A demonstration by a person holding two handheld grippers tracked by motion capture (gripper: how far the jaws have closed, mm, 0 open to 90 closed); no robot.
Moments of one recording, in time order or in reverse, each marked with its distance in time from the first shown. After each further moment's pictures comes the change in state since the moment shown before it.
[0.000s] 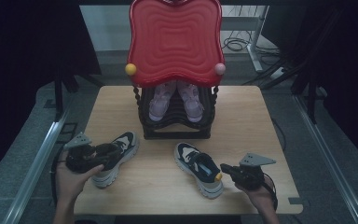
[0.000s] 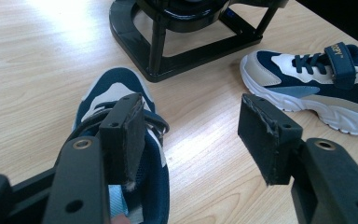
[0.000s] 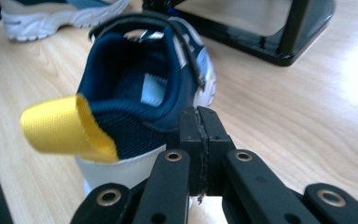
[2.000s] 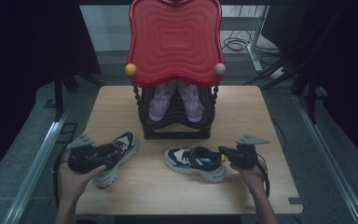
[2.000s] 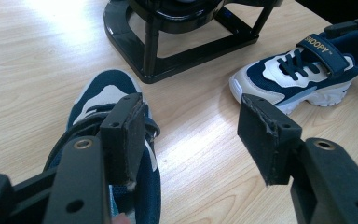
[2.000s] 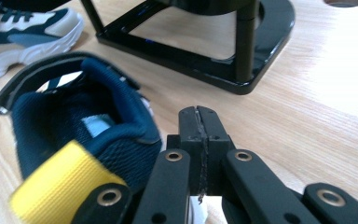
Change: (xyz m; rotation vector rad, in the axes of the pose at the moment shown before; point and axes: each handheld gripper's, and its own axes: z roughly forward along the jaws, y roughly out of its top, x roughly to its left) left arm -0.006 0.002 0.003 0.005 -0.004 0.013; right arm -0.040 0.025 0.041 -0.008 -0.042 0.102
